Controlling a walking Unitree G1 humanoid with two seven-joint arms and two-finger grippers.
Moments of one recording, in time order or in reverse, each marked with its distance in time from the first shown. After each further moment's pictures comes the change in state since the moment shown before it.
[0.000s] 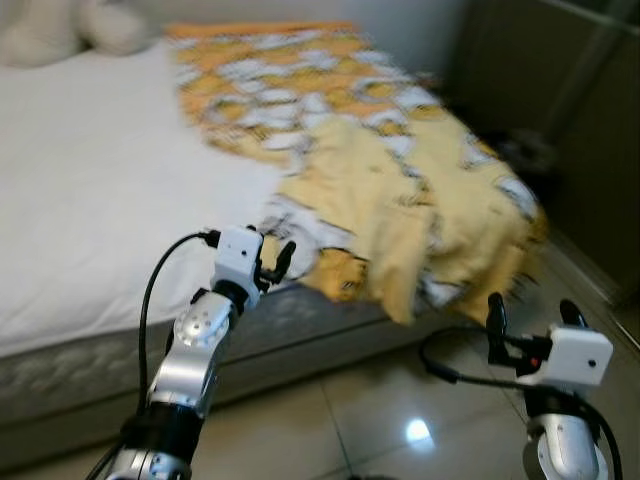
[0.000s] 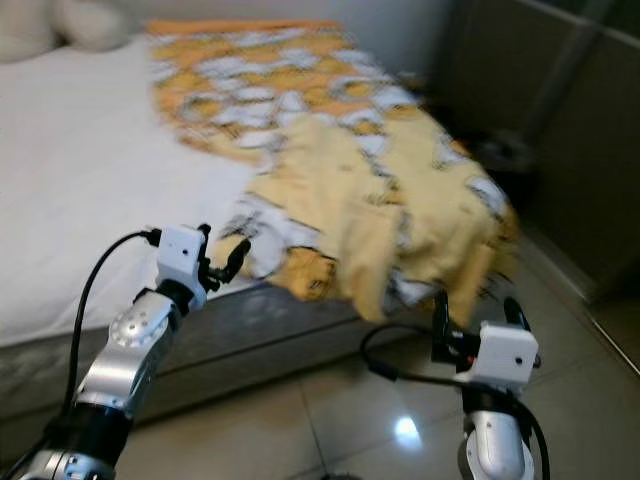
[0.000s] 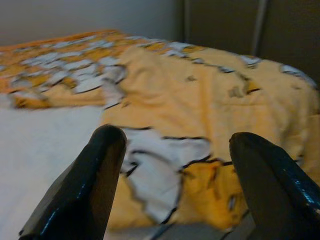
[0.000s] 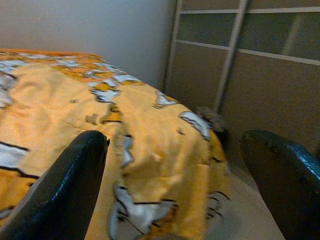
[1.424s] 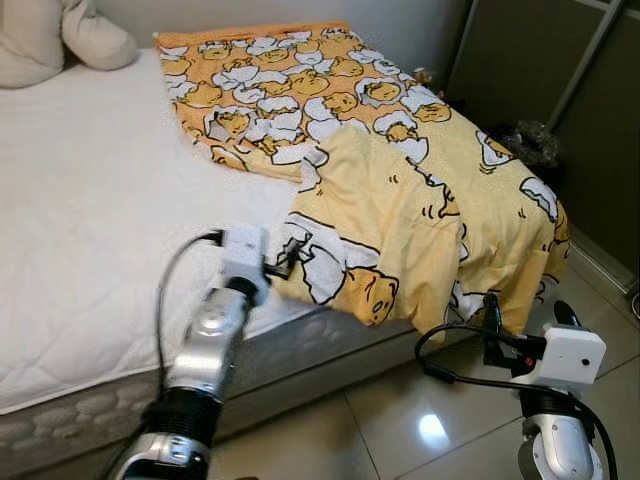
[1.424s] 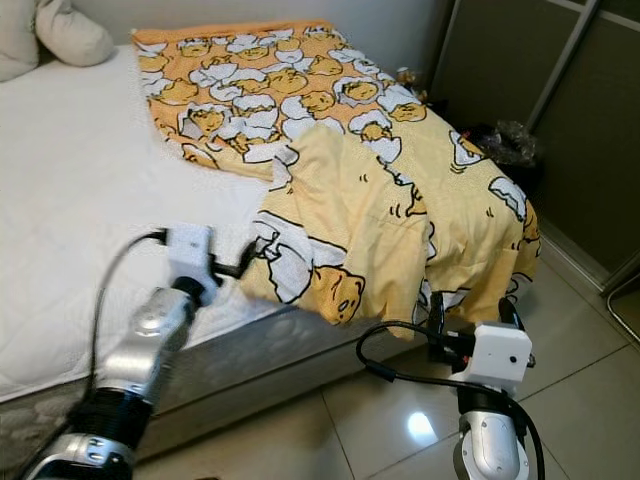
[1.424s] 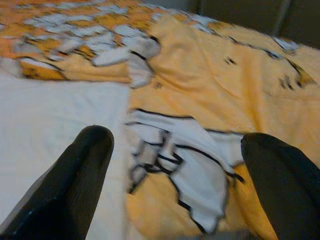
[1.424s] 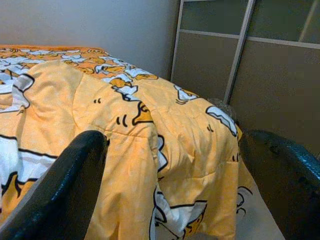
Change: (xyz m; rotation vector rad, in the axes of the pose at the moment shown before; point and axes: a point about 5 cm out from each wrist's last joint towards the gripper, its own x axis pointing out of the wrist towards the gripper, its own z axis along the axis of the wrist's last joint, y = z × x) left arm 0.014 -0.016 -0.012 -0.104 0.108 0.037; right arm 0.000 0.005 -0.002 0.010 0.018 0.006
